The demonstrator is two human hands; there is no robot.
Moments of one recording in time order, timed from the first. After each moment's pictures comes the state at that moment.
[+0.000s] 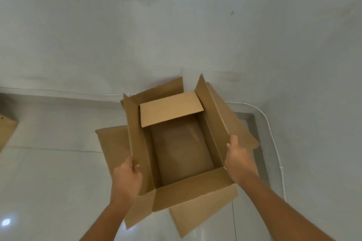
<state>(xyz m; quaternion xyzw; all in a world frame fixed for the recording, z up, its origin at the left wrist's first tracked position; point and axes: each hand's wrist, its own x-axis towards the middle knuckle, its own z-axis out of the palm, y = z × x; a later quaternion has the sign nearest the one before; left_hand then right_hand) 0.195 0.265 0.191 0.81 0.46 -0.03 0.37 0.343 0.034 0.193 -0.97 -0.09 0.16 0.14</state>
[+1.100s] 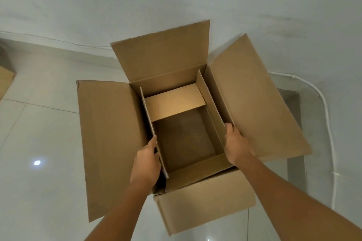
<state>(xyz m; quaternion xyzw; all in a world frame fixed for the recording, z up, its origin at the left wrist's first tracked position) 0.235 0.246 0.011 0.79 0.46 -0.11 0.39 0.399 0.073 -0.011 -0.94 -0.17 0.29 0.06</state>
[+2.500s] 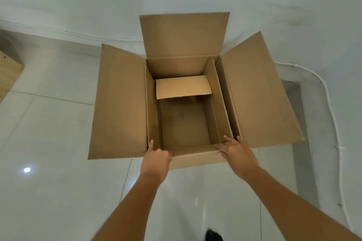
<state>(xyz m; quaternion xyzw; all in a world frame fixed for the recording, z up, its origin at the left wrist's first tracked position) 0.148 0.269 -0.014 0.94 0.17 -0.28 0.09 0.284 0.061 -0.033 -0.89 -0.38 0.25 0.02</state>
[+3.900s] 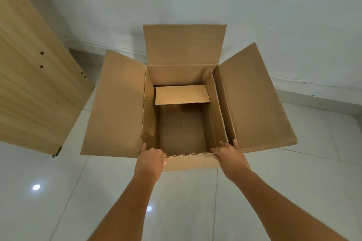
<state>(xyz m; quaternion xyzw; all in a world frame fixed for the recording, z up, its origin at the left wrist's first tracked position) -0.001 0.651 -0.029 0.93 0.23 -0.27 0.10 0.130 0.453 -0.038 -0.91 -0.35 0.24 -0.04</state>
